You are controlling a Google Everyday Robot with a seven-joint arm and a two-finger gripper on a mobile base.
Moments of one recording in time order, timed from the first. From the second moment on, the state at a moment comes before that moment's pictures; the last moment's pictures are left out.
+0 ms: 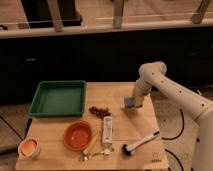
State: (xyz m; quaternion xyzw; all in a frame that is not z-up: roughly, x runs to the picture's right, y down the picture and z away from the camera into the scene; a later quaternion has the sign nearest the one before) arm 0.194 0.063 0.856 -0.28 -0.10 -0.03 0.95
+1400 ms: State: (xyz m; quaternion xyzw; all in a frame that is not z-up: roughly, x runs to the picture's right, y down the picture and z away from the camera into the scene) arm 0.108 0.020 0.804 -0.25 -0.10 -0.11 0.95
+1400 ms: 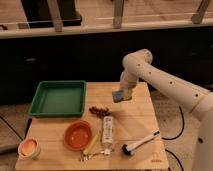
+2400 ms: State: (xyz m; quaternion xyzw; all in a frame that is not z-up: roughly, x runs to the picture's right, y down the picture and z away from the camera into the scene) arm -0.003 0.010 0.797 -0.24 -0.12 -0.20 0.94
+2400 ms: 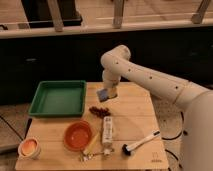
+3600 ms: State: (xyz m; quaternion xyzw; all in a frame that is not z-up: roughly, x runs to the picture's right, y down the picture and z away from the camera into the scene) arm -0.089 0.000 0.812 -0.22 -0.14 -0.27 0.93
